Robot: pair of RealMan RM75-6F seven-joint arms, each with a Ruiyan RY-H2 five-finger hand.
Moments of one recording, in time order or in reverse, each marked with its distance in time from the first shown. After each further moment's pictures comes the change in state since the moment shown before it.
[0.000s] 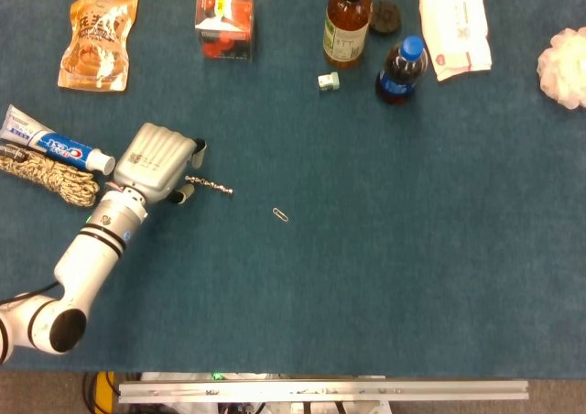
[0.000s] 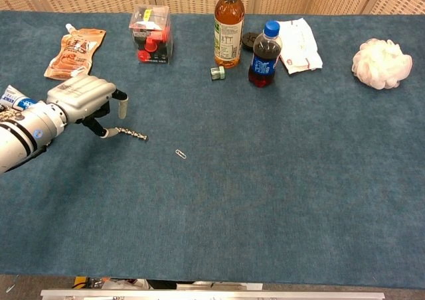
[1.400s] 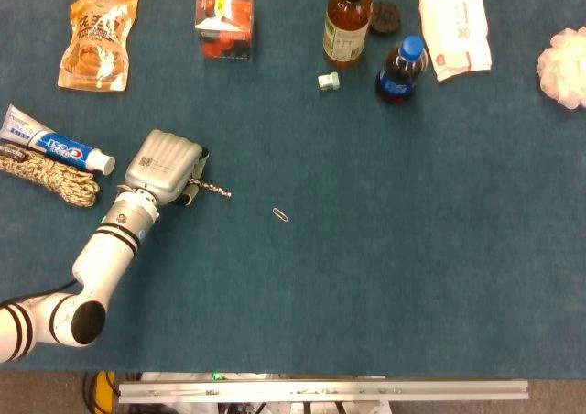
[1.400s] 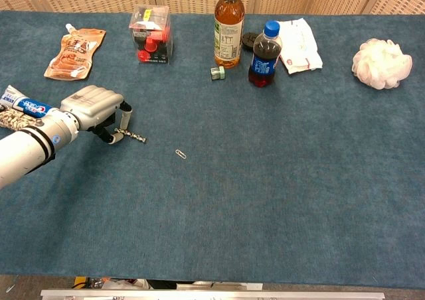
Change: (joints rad) left arm -0.061 -0.072 0.044 0.057 -0.156 -0.011 0.064; right arm -0.030 0.009 -0.001 0.018 0.010 0.020 0.030
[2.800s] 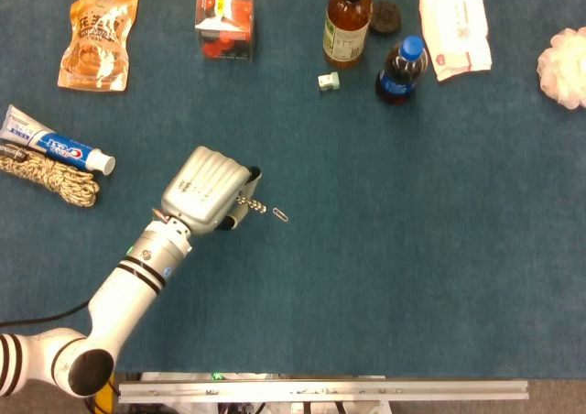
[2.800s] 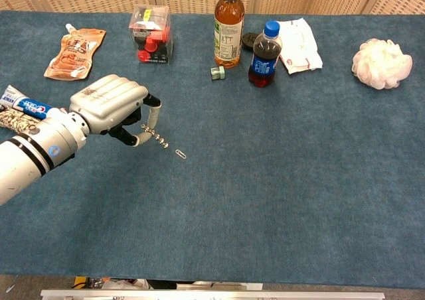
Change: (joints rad) left arm 0.014 0.082 0.010 -0.394 0.115 0.188 0.119; right arm -0.014 -0.010 -0.007 0.043 -0.016 0.013 0.061
